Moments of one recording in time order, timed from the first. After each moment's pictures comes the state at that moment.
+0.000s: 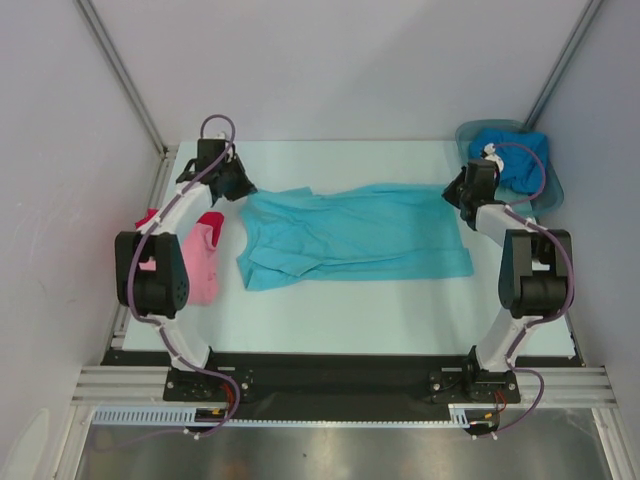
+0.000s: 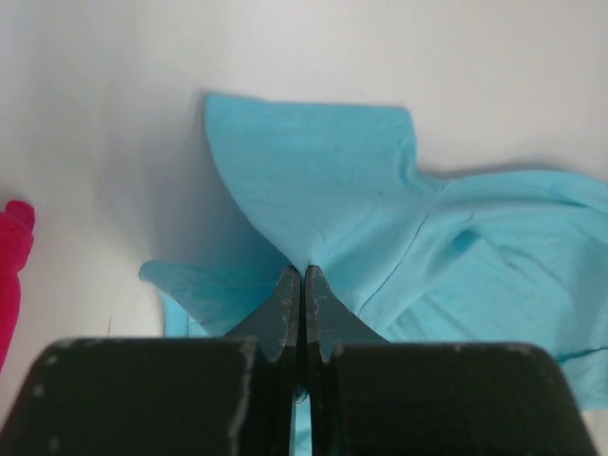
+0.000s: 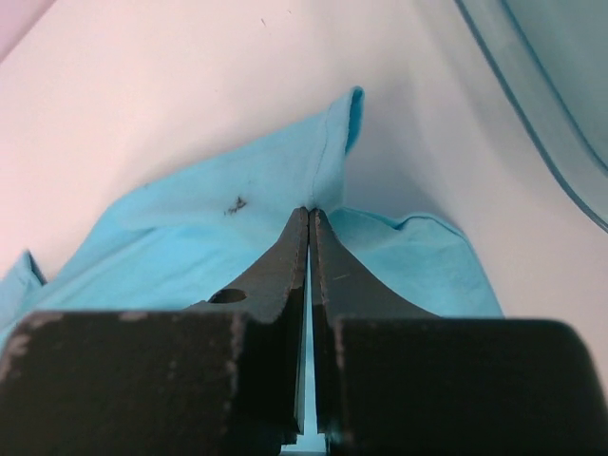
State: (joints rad) left arm -0.08 1.82 1.42 -0.36 0.16 -0.50; right arm -0.01 1.81 1.14 0.14 0.04 0.55
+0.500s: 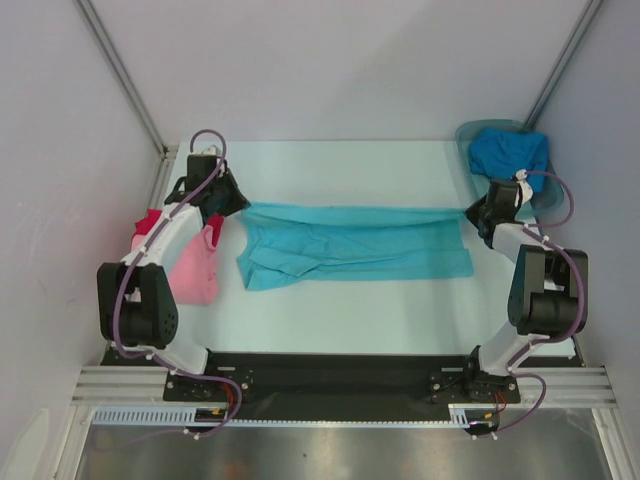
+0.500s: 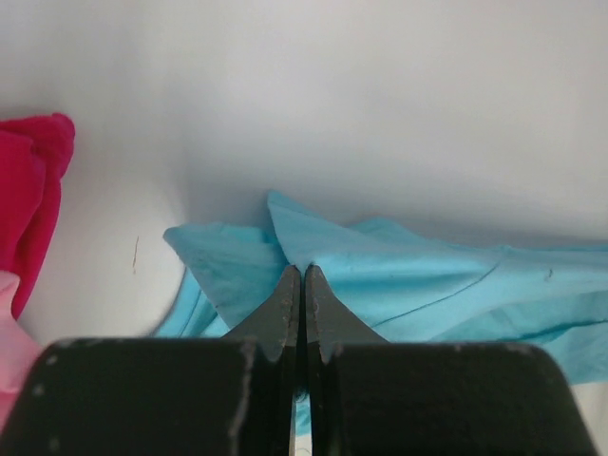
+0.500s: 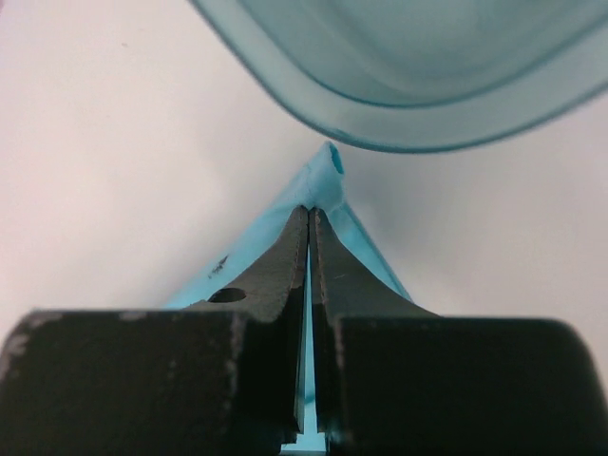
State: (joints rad) left arm -0.08 1.59 1.22 -0.36 0.13 -0.50; right arm -0.13 1.66 0.94 0.13 0.10 0.65
